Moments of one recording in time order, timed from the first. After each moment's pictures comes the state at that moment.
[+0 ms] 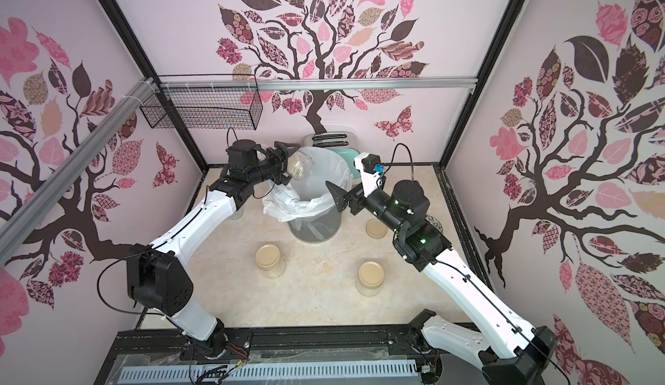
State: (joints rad) left arm -0.33 1.66 1.52 -0.12 0.40 -1.38; right arm 0.58 1.00 1.07 0.00 -0.12 0.03
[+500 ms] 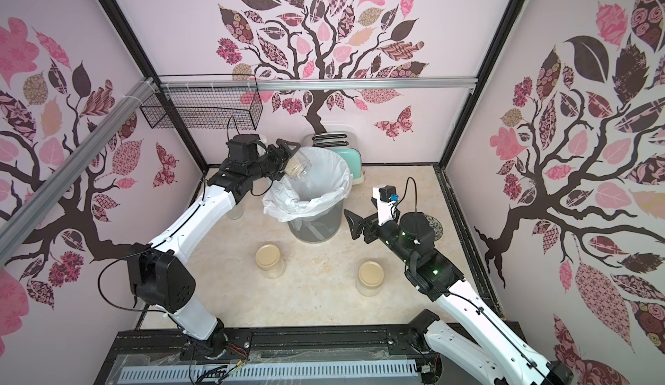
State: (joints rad) left arm -0.33 1.69 1.60 -0.24 0.31 -1.08; right arm 0.58 0.77 0.80 -0.13 -0.02 0.21
